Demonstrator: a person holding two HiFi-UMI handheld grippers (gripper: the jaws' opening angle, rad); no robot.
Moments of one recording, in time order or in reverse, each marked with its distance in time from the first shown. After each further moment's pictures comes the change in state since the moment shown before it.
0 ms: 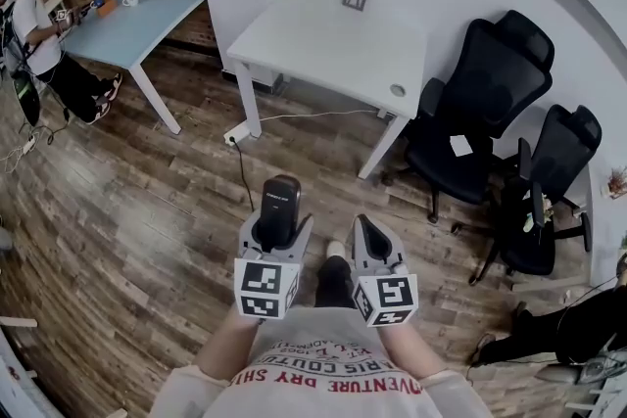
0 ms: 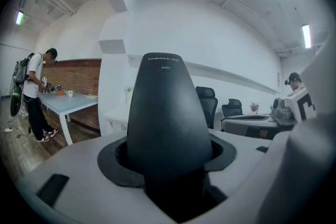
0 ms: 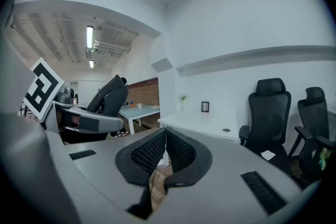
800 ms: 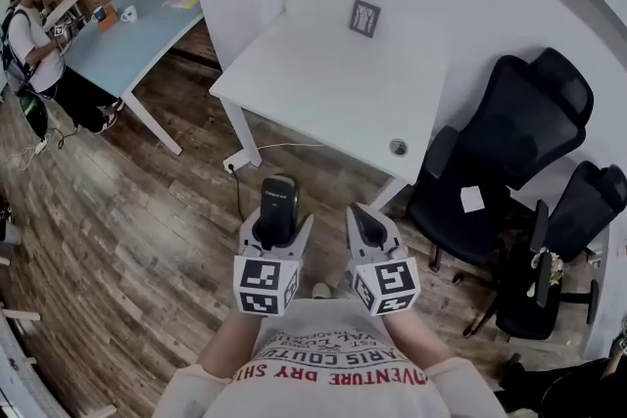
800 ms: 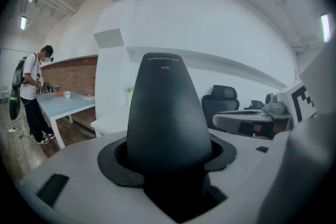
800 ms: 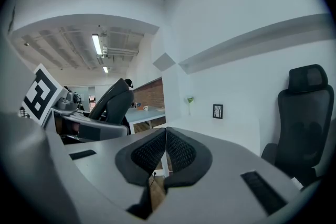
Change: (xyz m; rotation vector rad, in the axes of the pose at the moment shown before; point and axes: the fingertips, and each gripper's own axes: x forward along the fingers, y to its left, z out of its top) left arm 0.249 0.019 0.076 -0.028 0.021 0.110; right arm 0.216 -0.169 0.050 0.000 -0.002 0.224
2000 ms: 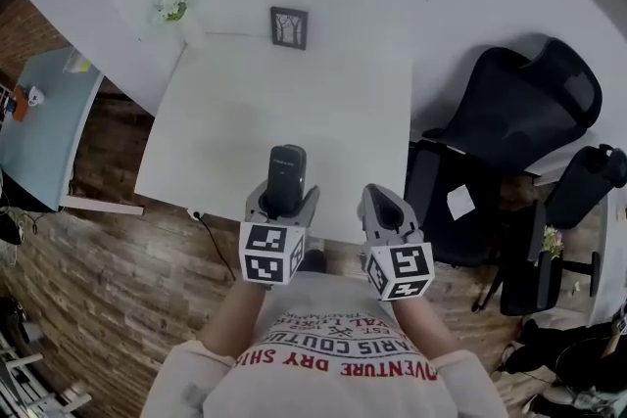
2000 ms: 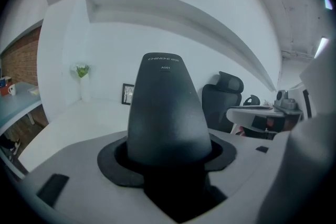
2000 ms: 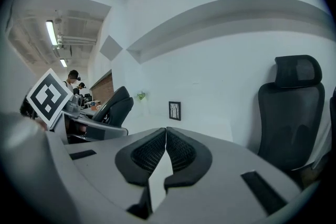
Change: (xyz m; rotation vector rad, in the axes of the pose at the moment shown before) left arm 0.373 0.013 0.078 0.039 0.218 -0.284; right arm 0.186 -0.285 0.022 0.115 0.093 -0.354
